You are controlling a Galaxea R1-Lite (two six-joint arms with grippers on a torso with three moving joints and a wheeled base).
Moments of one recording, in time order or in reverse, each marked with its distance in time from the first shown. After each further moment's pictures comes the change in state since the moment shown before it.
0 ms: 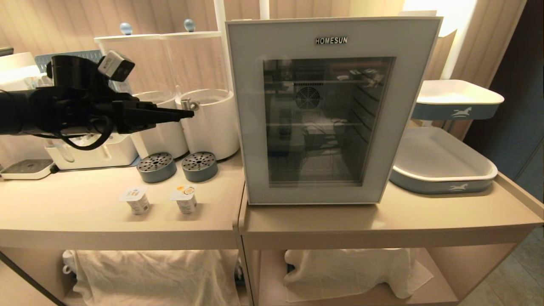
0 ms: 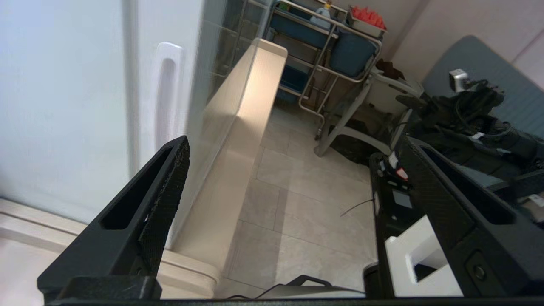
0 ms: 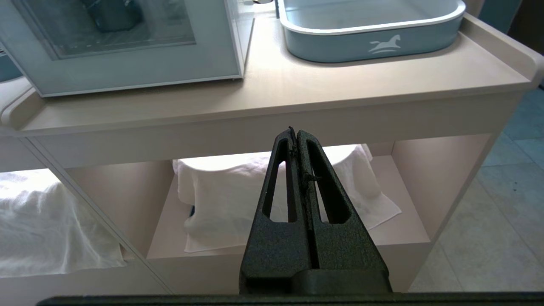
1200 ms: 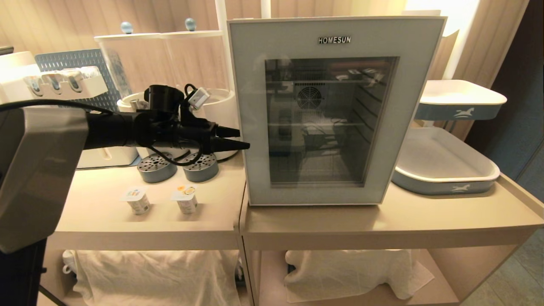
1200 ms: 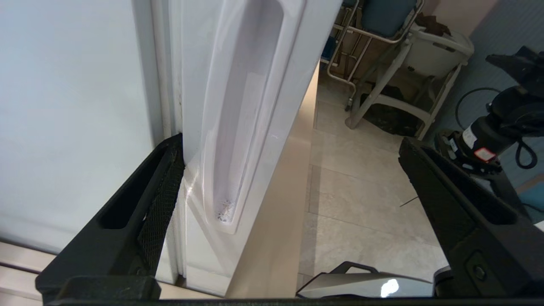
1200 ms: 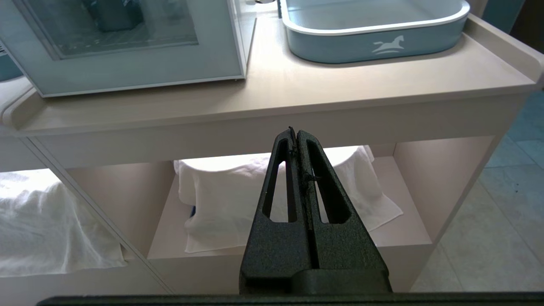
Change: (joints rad) left arm -0.277 0.234 -0.152 0.005 0.227 0.139; right arm 0.000 0.000 0.000 -0.001 0.000 0.000
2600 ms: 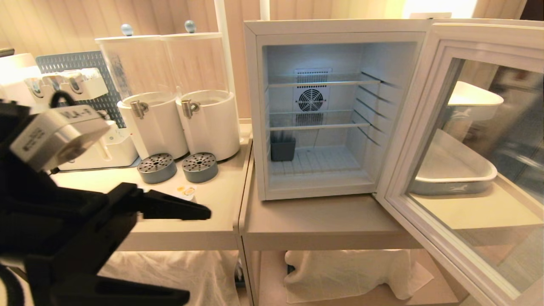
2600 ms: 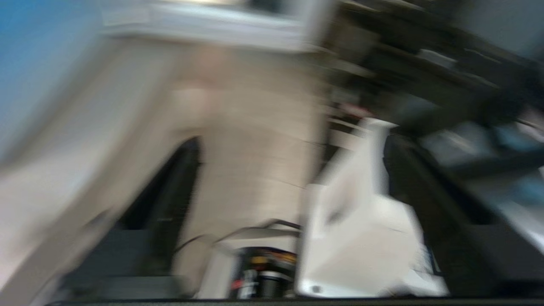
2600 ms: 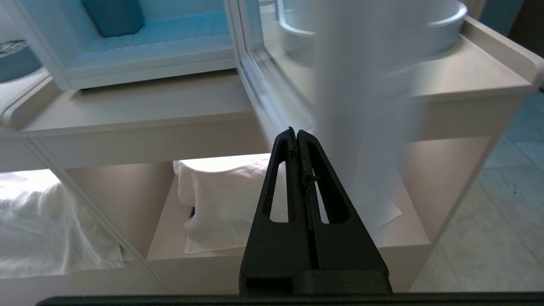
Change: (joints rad) left arm -0.125 -1.015 0.971 0.003 0.223 -0.092; right arm 0.000 0.000 0.000 0.001 -0.001 0.000
